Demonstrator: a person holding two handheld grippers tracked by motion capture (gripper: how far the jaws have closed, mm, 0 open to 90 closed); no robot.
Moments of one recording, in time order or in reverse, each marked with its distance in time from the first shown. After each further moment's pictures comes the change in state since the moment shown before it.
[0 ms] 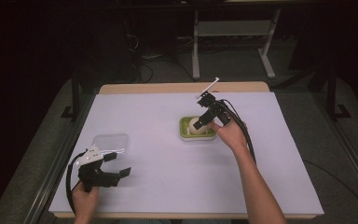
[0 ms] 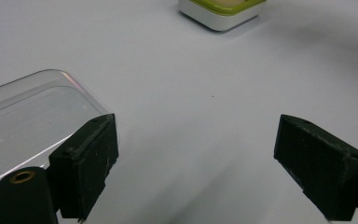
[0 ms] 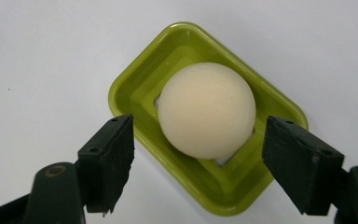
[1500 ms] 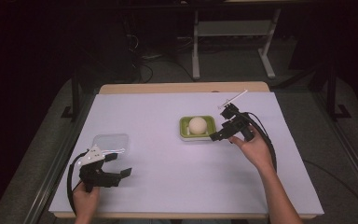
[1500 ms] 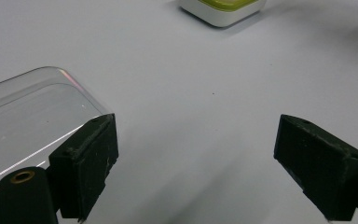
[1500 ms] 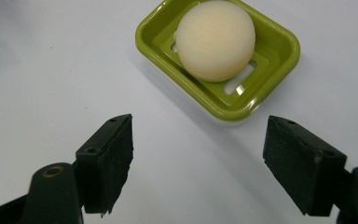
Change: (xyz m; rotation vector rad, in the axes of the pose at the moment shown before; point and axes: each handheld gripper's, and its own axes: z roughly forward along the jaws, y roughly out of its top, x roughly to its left) left arm -0.001 0.000 0.003 0.009 0.006 0.008; right arm -0.001 -0.072 -0.043 -0.099 0.051 0.016
